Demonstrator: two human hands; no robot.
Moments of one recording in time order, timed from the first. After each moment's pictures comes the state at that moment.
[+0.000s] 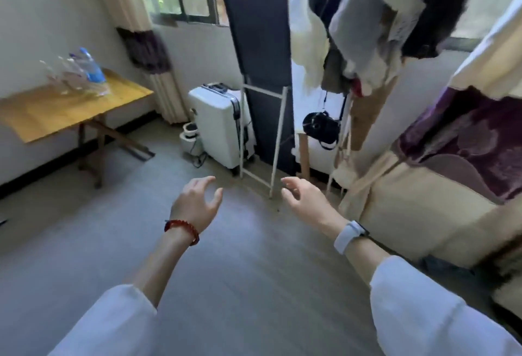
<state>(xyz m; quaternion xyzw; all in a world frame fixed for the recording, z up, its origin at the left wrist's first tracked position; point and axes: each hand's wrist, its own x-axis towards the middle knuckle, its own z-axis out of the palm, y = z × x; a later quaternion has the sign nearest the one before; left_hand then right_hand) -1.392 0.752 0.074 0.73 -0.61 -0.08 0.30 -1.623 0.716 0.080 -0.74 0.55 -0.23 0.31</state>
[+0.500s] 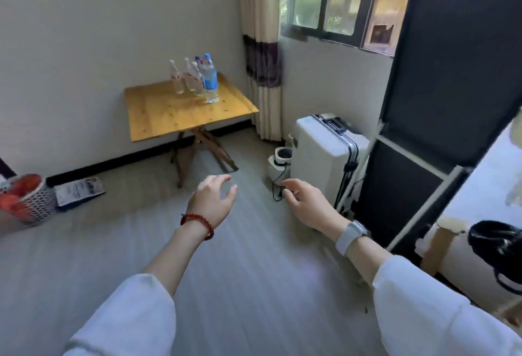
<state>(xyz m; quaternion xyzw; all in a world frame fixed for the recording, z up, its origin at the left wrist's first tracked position) -1.063 0.498 0.069 0.82 -0.45 -0.04 0.34 -1.241 0.385 0.077 -0.86 0.37 -0.15 0.32</state>
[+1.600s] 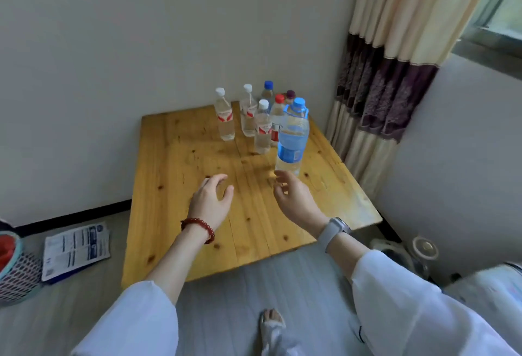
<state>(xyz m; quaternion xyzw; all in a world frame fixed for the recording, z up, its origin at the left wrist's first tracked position) -0.308 0.007 0.024 0.86 -0.32 -0.06 0.39 -0.429 -0.125 0.038 -0.85 0.30 -0.16 0.40</state>
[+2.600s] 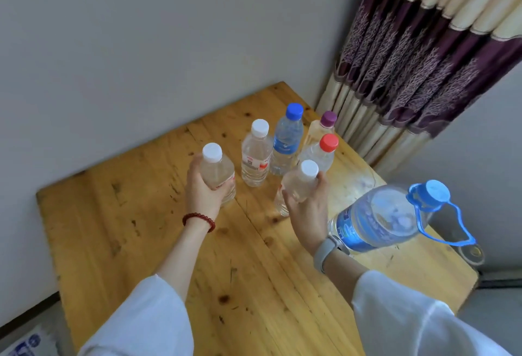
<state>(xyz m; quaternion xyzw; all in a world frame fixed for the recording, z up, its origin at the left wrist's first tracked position) 0.088 -0.257 -0.092 0.79 -0.29 -0.19 0.50 -0.090 -0.313 -0.084 -0.66 0.56 -0.35 0.37</state>
